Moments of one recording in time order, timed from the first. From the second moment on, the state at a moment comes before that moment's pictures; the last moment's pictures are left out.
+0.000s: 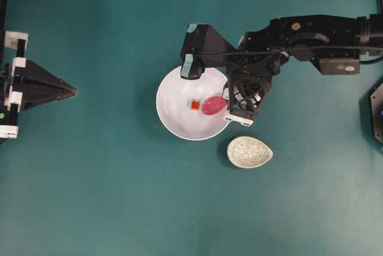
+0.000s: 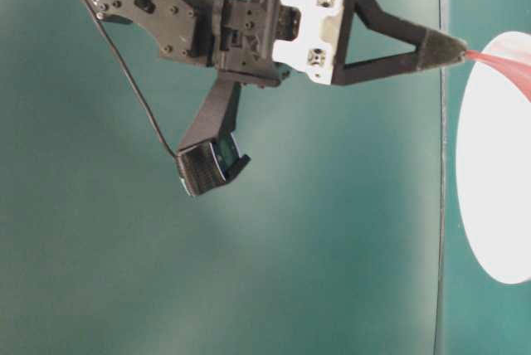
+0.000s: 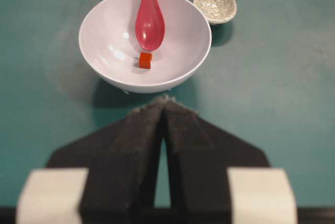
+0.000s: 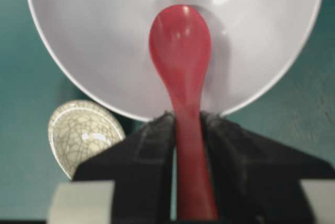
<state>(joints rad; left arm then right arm) 0.00 -0.96 1.14 0.00 0.18 -0.02 -0.14 0.07 0.33 0.18 0.92 0.05</state>
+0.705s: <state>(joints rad) -0.01 -0.96 1.14 0.00 0.17 -0.02 -0.13 0.16 0.21 0.15 0.85 0.06</state>
